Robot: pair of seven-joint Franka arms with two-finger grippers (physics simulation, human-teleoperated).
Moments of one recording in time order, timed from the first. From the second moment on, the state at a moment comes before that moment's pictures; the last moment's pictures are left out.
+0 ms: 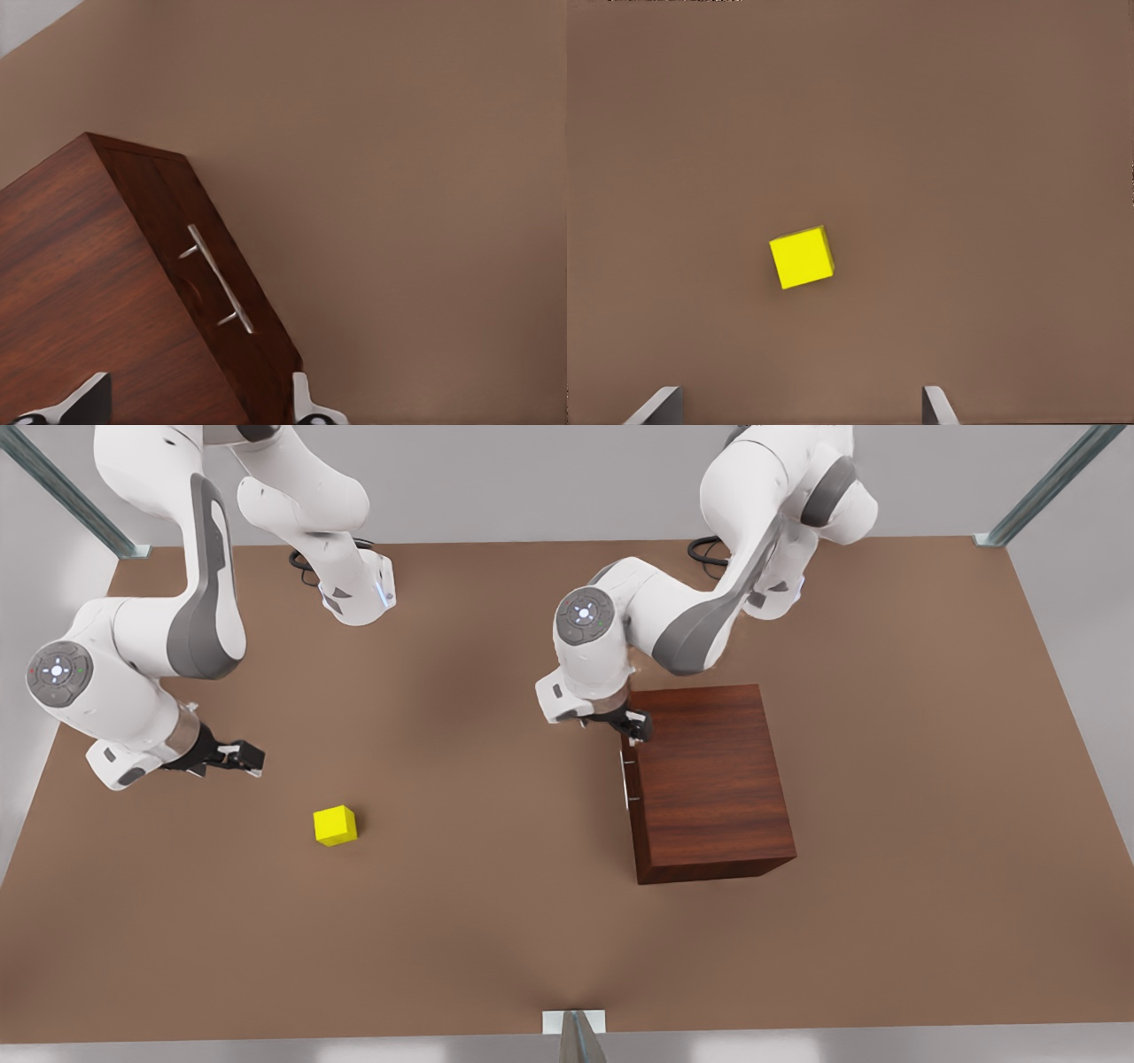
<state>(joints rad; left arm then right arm) -0.84 0.61 0.07 -1.04 0.09 1.53 -0.30 -0.05 0.12 0.04 -1.71 -0.01 1.80 0.04</state>
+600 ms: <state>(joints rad) -0.91 0.88 0.14 -0.99 0.24 1.62 -0.91 -0.11 0.19 0.03 -1.71 0.04 1.97 0.76</state>
